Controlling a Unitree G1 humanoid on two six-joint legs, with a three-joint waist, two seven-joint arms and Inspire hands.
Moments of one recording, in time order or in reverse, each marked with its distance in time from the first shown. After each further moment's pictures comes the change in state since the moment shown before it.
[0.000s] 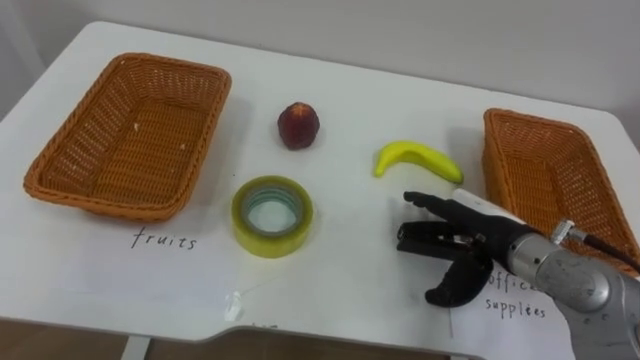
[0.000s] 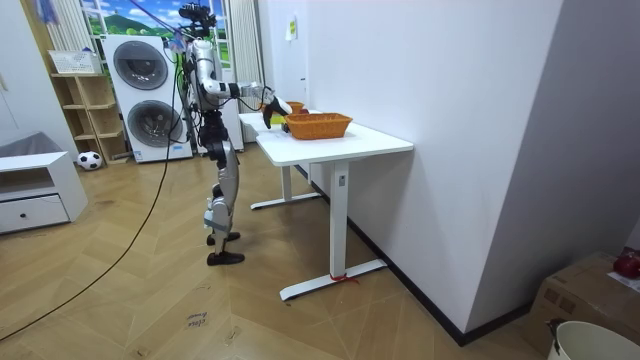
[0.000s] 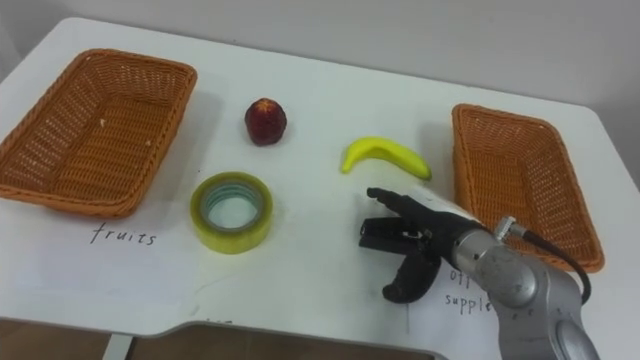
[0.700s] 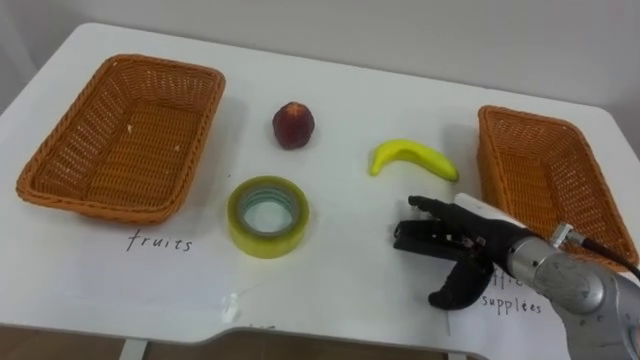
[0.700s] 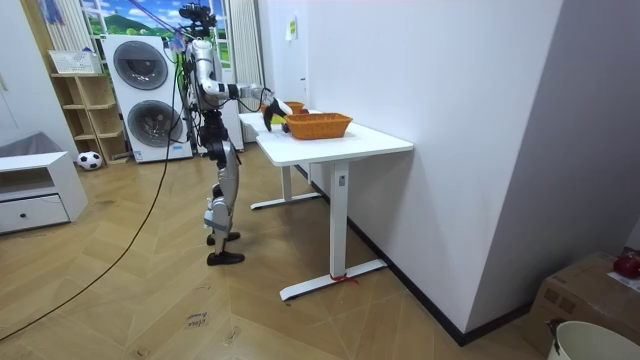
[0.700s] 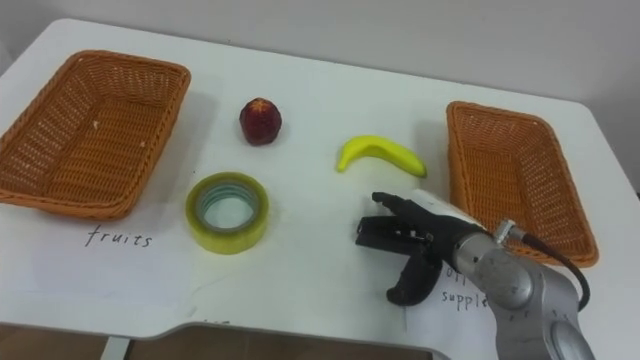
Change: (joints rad) left arm 0.008 0.000 -0.038 -0.024 -0.038 -0.002 0.013; right arm 0.000 0.017 0.001 0.038 -0.058 -0.001 -0.030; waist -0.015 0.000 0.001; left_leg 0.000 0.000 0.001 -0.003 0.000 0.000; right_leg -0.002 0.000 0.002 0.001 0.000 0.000
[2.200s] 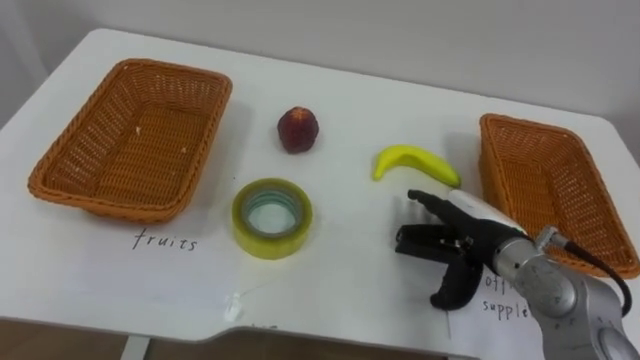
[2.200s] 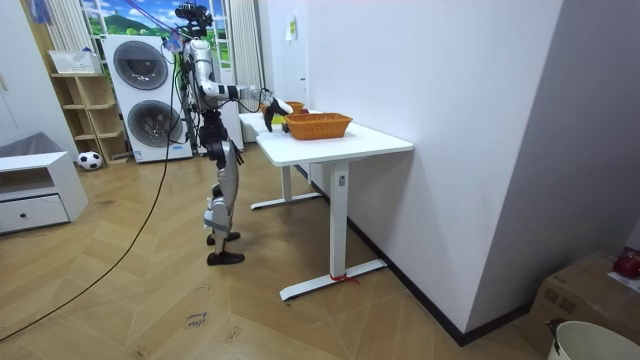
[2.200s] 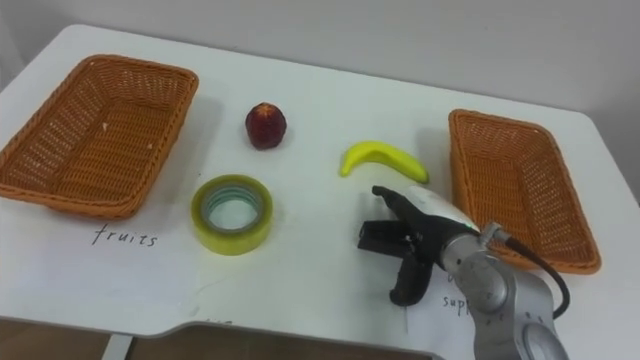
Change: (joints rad) left arm 0.002 0.000 -0.018 -0.039 0.005 0.003 0.000; right arm -0.006 0.056 0.042 0.033 -0.095 0.001 -0.080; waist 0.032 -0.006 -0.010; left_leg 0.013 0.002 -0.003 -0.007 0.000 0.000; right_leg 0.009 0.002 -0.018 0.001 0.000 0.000
